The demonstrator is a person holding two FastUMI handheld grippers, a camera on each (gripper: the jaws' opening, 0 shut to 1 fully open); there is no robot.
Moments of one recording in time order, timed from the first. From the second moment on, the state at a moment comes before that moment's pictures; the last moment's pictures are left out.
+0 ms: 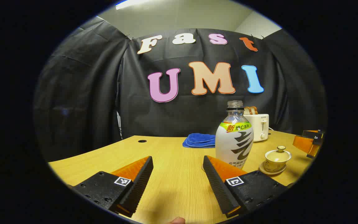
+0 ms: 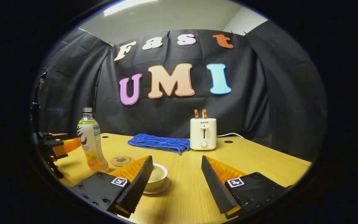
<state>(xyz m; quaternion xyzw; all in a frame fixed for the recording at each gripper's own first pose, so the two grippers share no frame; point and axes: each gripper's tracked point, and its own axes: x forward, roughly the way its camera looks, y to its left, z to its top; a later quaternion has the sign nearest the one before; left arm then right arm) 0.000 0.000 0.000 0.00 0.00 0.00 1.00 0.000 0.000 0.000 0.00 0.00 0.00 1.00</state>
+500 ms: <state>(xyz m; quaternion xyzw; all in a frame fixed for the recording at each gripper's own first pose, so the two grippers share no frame) 0.000 0.001 -0.001 0.00 0.00 0.00 1.00 0.001 0.001 0.000 0.00 0.00 0.00 1.00</state>
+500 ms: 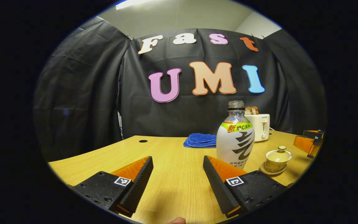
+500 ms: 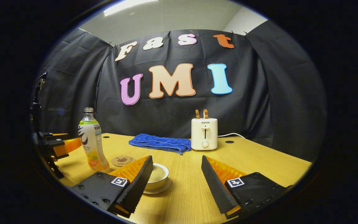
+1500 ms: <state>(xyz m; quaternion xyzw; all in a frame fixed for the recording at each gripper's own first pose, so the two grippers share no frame) 0.001 0.000 -0.001 0.00 0.00 0.01 1.00 0.003 0.005 0.000 0.00 0.00 0.02 1.00</state>
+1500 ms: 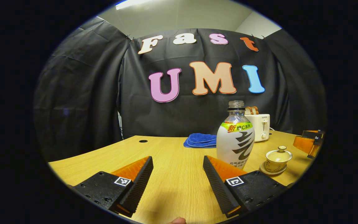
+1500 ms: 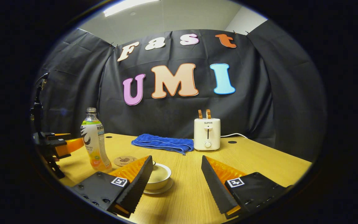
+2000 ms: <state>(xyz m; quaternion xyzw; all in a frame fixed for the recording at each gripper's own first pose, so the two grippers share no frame) 0.000 0.000 -0.001 0.00 0.00 0.01 1.00 0.014 0.029 0.011 0.00 0.01 0.05 1.00</state>
